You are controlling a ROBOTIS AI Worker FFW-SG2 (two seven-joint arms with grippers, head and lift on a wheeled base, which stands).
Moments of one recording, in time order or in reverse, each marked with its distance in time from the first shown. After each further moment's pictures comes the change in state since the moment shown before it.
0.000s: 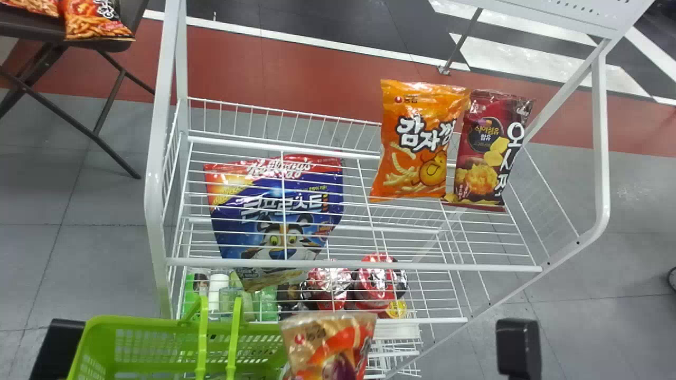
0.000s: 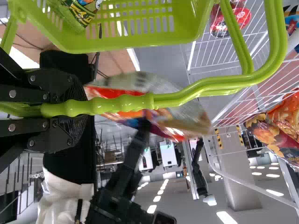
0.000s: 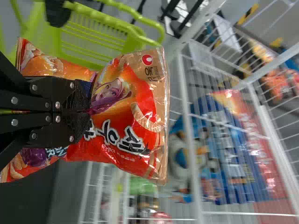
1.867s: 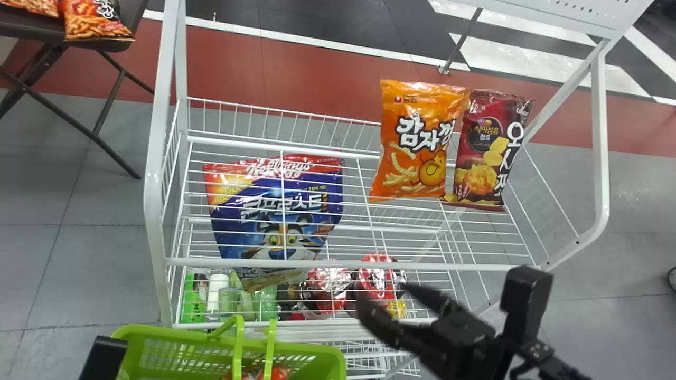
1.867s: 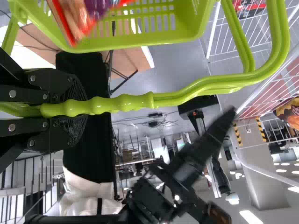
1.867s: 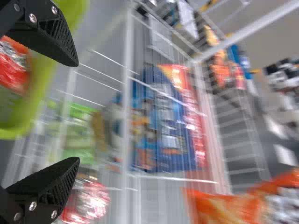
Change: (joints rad) left arm 0.037 0.006 -0.102 -0.062 -0.021 0.000 0.032; right arm -0.156 0.000 0.017 0.219 0.059 -0.618 -0.125
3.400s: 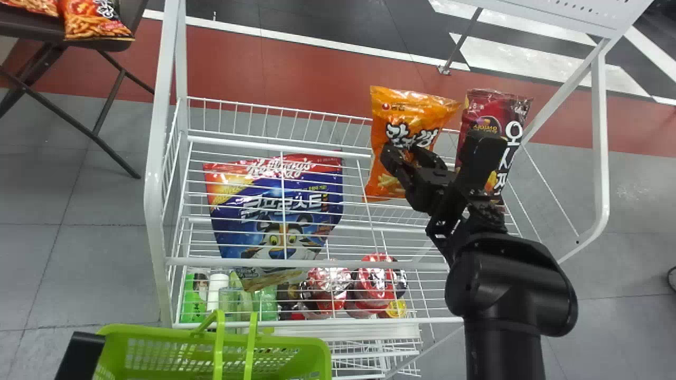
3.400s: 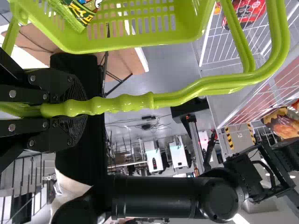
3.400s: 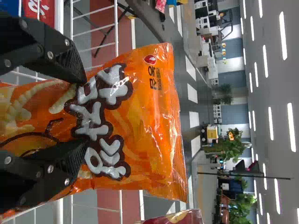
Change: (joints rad) left arm -0.005 0.000 0.050 0.017 -0.002 0.000 -0.017; right arm -0.699 0.000 0.016 0.634 0.226 -0.171 -0.181
